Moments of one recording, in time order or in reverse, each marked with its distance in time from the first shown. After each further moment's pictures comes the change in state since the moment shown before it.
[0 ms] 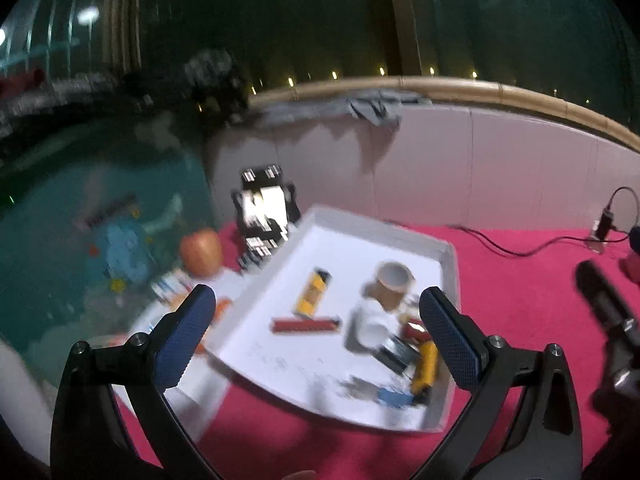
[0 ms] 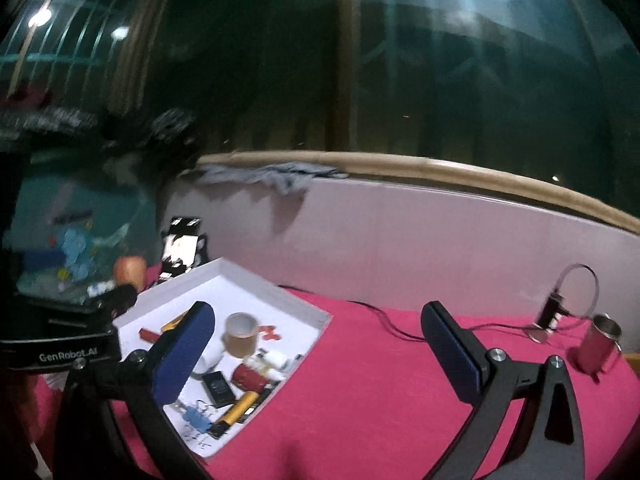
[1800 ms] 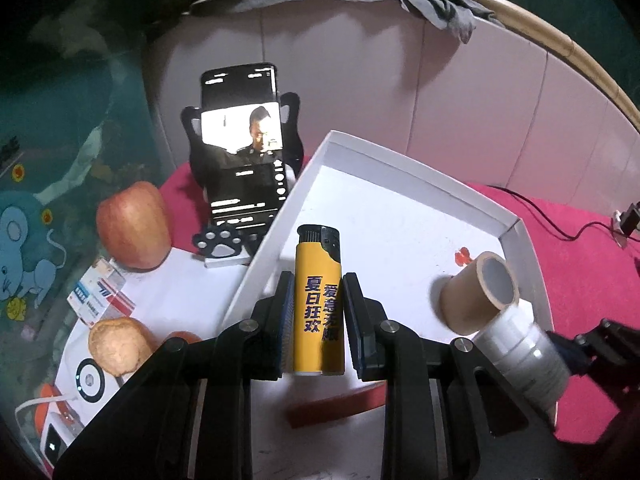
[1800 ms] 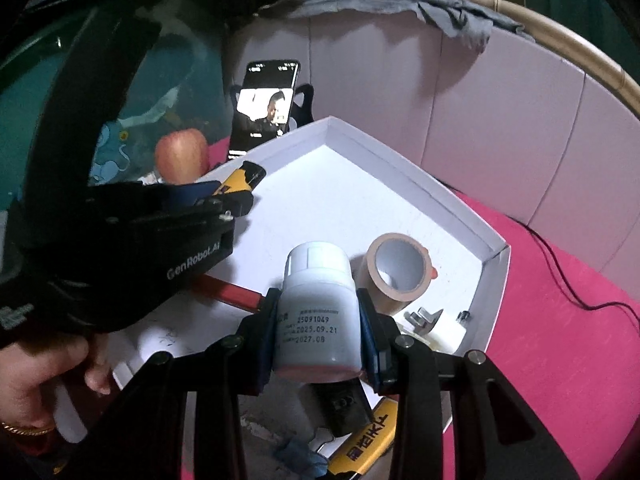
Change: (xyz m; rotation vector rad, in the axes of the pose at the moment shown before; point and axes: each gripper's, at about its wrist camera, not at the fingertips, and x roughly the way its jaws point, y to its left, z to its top) left arm 0.194 0.060 0.018 0.002 0.227 -0.129; right arm 0.175 0.126 -0.034 -0.130 0.536 0.313
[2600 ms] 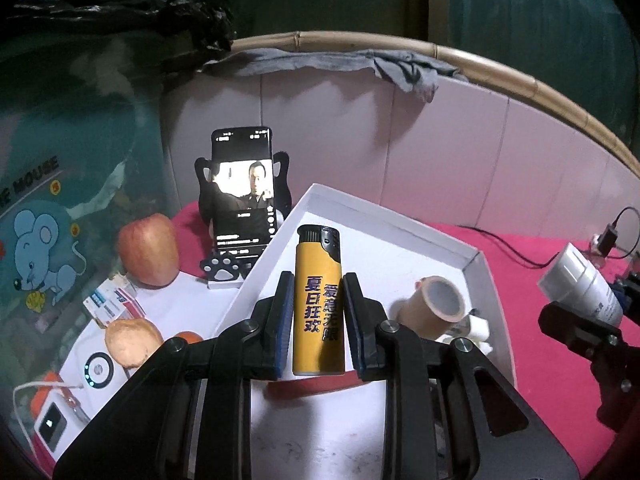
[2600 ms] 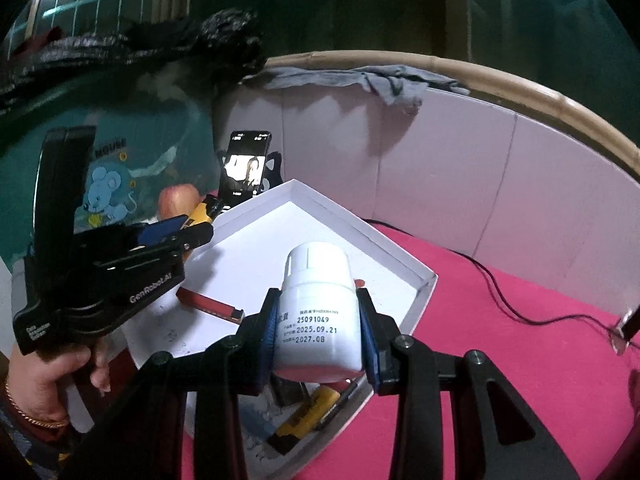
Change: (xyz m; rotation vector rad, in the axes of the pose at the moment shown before) left arm -0.055 -0.008 -0.014 -0.024 -0.189 -0.020; right arm -0.083 -0.034 -0.005 -0.003 -0.175 -0.040
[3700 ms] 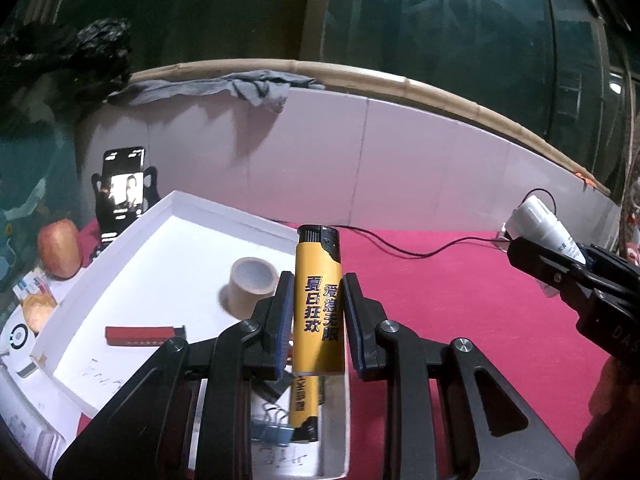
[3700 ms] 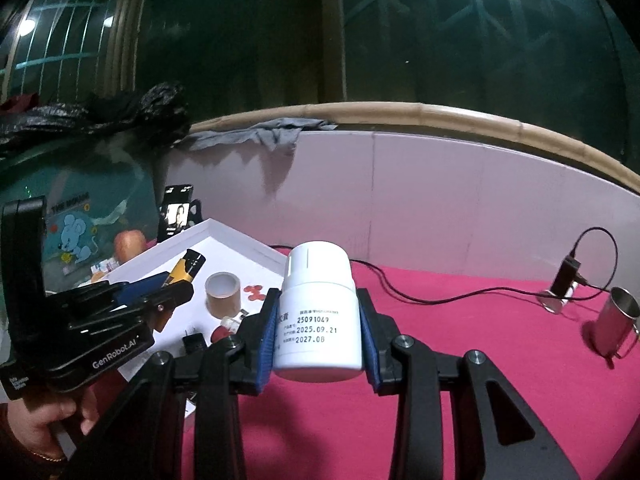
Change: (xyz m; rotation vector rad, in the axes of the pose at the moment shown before) left arm -0.056 -0.109 -0.038 0.044 -0.100 -0.268; right arm -0.099 -0.080 -0.061 0.133 -0.198 -0.169
